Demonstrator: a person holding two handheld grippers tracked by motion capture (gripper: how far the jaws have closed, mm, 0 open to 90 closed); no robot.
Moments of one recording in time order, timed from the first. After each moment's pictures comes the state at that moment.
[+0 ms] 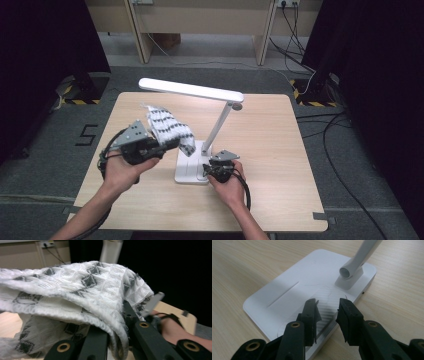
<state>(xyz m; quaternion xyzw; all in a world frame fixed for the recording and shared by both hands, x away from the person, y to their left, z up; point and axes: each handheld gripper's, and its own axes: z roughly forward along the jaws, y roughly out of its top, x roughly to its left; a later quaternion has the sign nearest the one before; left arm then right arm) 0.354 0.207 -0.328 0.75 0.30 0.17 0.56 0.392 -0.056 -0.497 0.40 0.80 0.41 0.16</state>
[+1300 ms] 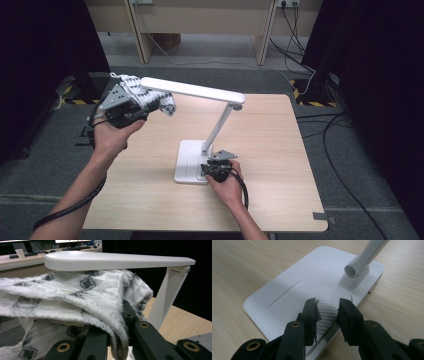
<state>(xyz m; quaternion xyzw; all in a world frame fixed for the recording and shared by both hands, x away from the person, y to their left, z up) 0.411 0.236 -0.295 0.71 0.34 0.27 0.55 0.395 -0.051 -0.501 0.40 0.81 0.41 0.15</state>
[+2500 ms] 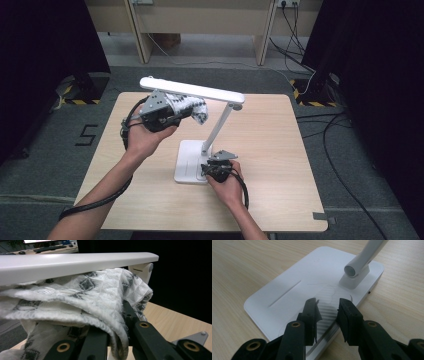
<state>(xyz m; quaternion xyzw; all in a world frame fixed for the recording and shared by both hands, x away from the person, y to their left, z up) 0.417 0.161 -0.305 0.75 0.28 0.23 0.56 0.395 -0.052 -0.502 0.40 0.80 0.41 0.15</state>
